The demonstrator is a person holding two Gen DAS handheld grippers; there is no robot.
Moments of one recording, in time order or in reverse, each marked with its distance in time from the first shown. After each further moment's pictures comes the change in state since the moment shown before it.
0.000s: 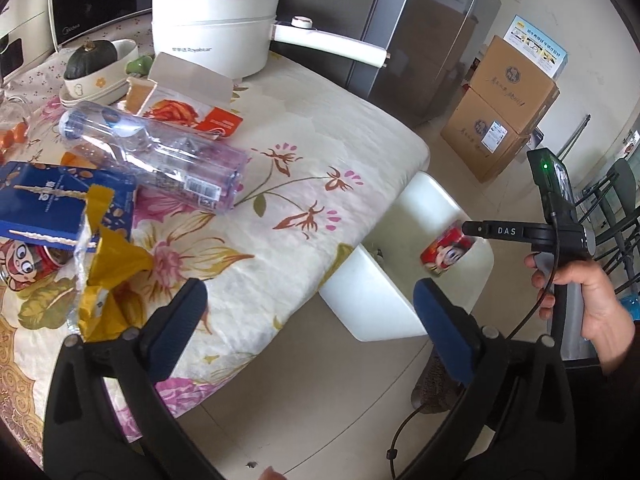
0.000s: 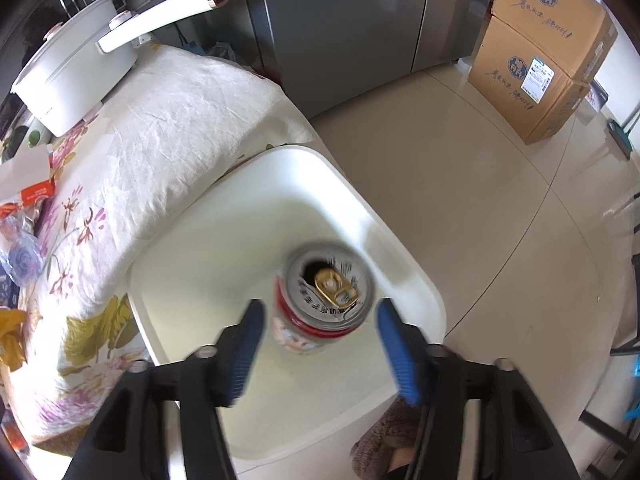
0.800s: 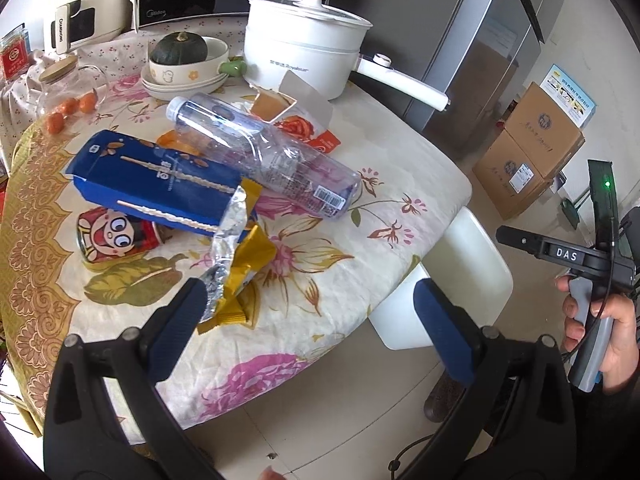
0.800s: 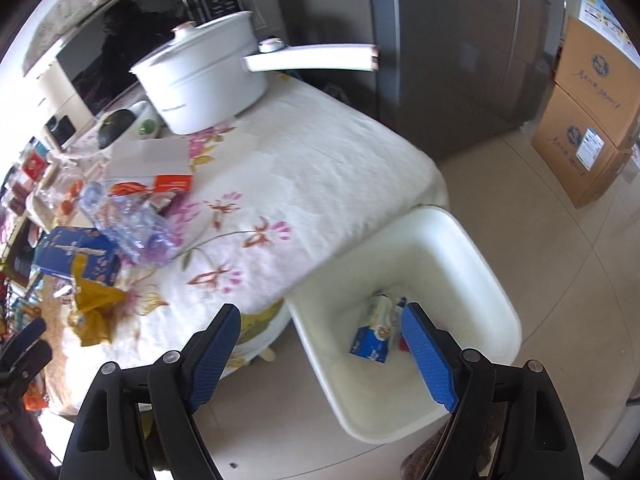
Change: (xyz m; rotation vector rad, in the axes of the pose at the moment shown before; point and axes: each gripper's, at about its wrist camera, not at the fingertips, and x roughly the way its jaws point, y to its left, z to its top) left arm -0.052 0.080 -0.011 -0.139 -0.058 0.075; right arm -0.083 0.109 -0.020 -0.172 -0.144 0.203
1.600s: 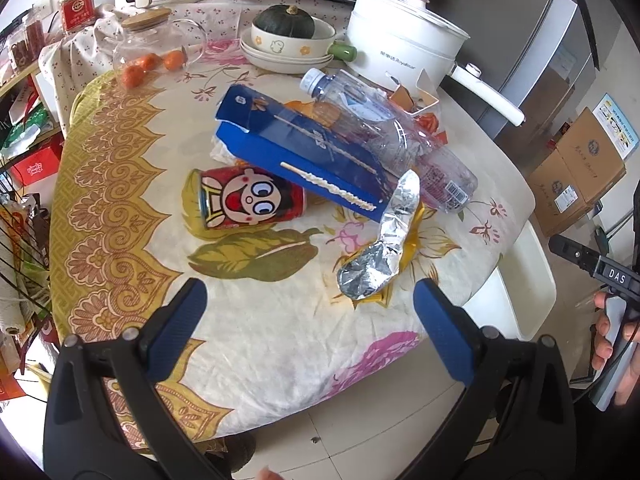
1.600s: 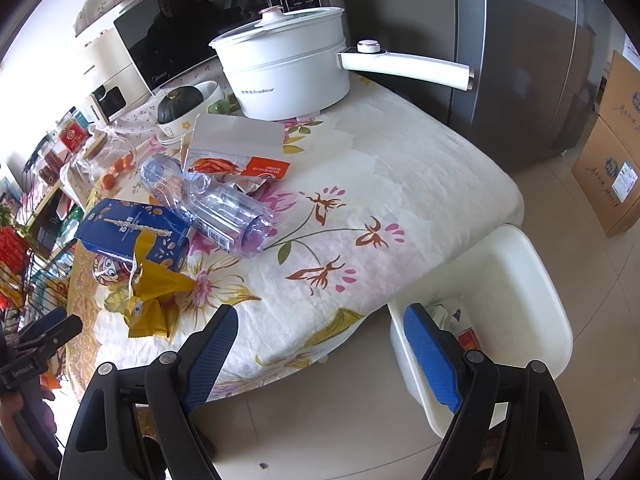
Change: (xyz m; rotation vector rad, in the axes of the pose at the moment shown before) left arm -0.009 0.095 -0.011 -0.127 0.054 0.136; right arm 0.007 0.083 -0.008 -0.094 -0.006 0.067
